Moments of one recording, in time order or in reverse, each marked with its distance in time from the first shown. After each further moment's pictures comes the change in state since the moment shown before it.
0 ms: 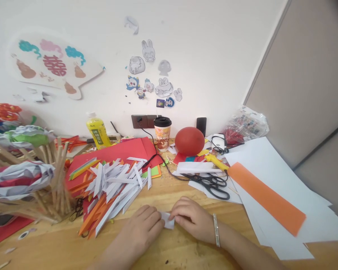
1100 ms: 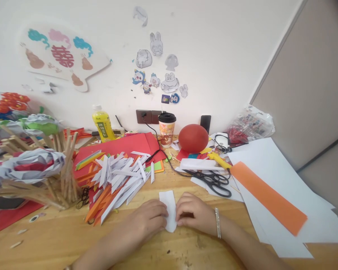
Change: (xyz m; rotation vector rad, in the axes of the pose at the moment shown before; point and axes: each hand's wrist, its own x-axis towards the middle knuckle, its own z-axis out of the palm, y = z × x) left_hand 0.002 -0.001 -0.017 -0.352 -0.111 -0.041; right_hand 0.002 0.007 -0.003 0.022 -0.089 -0.049
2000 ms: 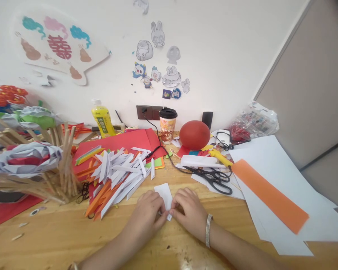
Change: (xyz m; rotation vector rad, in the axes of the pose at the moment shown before) left_hand 0.013 0.004 0.030 -0.013 0.171 -0.478; right_hand 0.007 -0.012 0.029 -0.245 0.163 0.355
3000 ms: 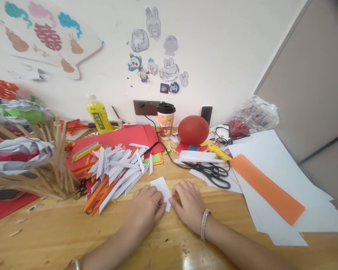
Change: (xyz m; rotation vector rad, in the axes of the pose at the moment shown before) left_hand 0.003 0.001 0.004 0.206 -0.044 -0.070; right_hand -0.002 0.002 0.004 -0.112 0.096 0.084
